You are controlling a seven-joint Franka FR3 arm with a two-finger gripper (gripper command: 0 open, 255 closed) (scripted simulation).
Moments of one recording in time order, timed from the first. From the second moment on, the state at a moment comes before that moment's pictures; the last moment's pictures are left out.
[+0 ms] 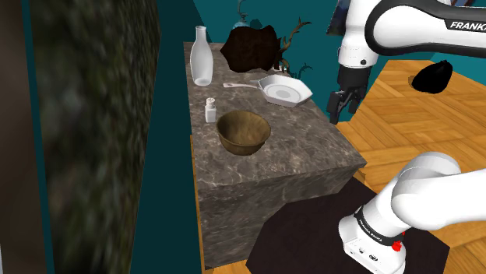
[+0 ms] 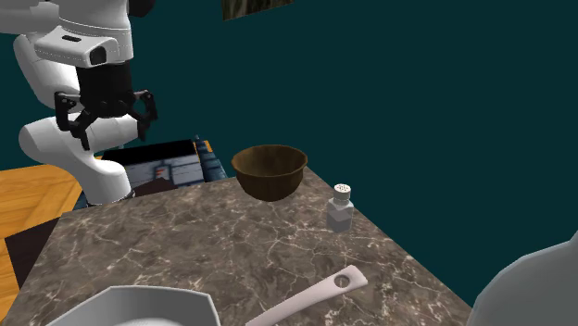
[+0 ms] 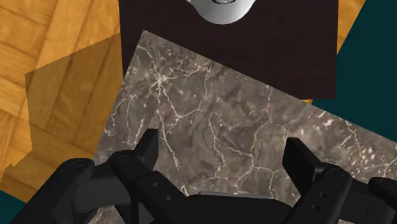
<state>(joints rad) 0.02 -0.75 0.00 -2.45 -0.06 1.47 0.12</state>
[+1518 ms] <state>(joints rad) 0.10 -0.05 0.16 -1.97 0.05 1.79 0.39</state>
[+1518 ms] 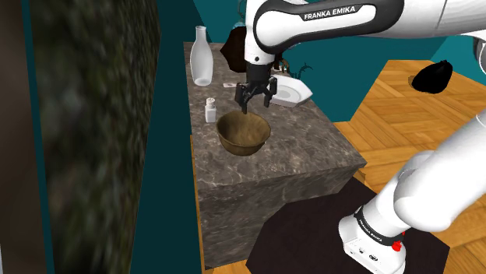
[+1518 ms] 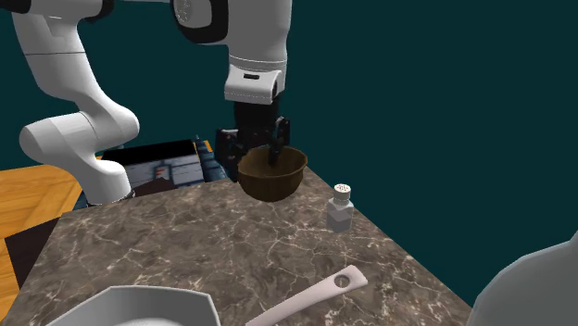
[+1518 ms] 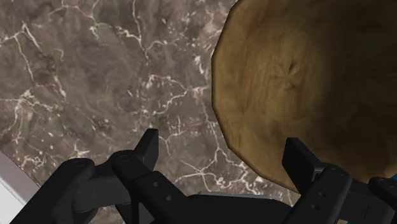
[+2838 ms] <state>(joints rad) 0.17 0.42 0.19 -1.49 0.00 1.84 0.53</state>
